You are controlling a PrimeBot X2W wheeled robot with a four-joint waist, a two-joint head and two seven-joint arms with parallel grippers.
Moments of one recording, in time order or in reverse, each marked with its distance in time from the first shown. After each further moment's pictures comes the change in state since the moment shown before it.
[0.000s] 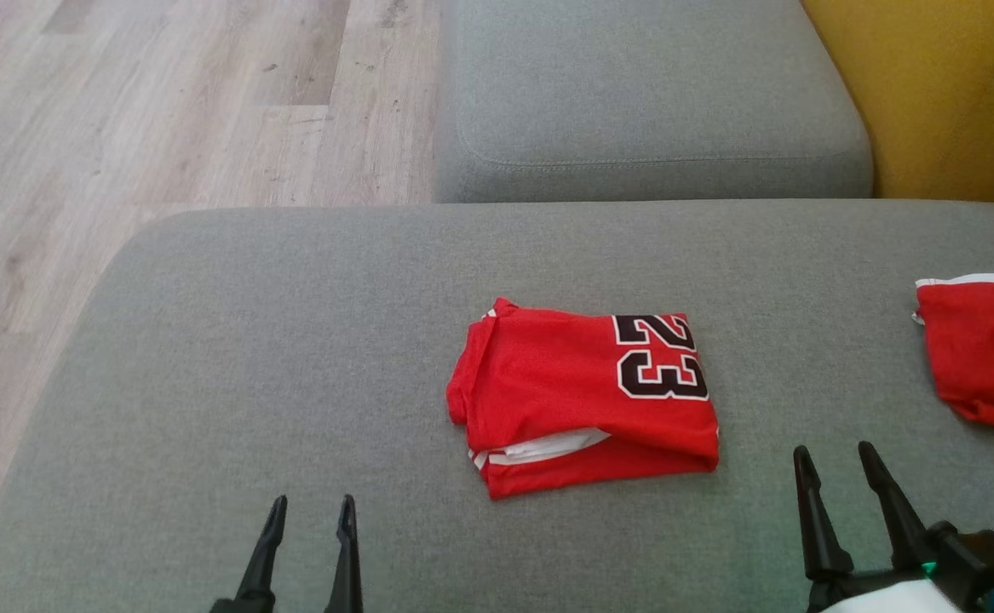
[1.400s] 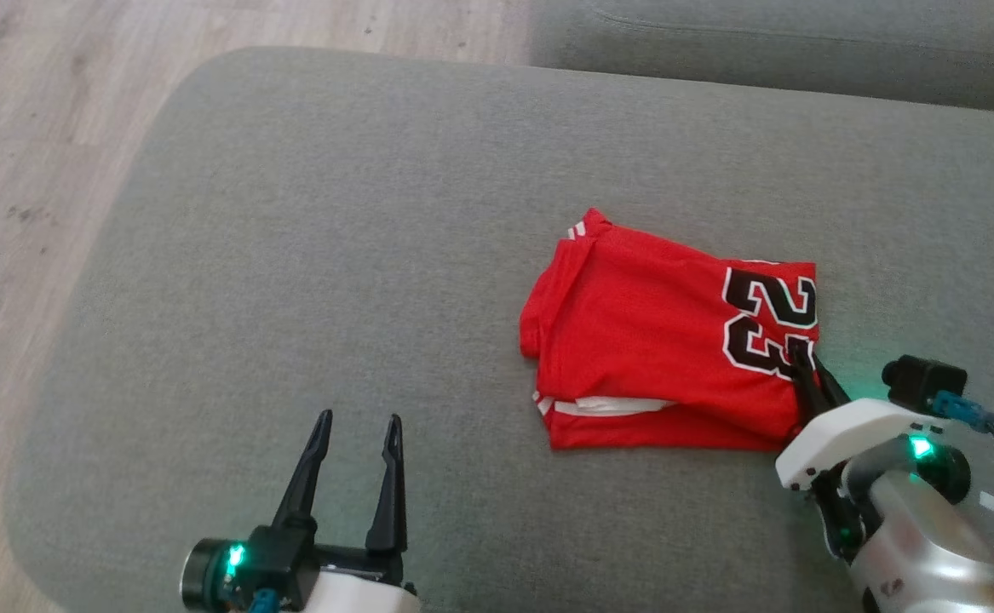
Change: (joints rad) left arm -0.142 -0.015 -0.089 -0.027 -0.001 0.014 0.000; right arm -0.634 -0.066 0.201 0.835 0.363 0.000 0.047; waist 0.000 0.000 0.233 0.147
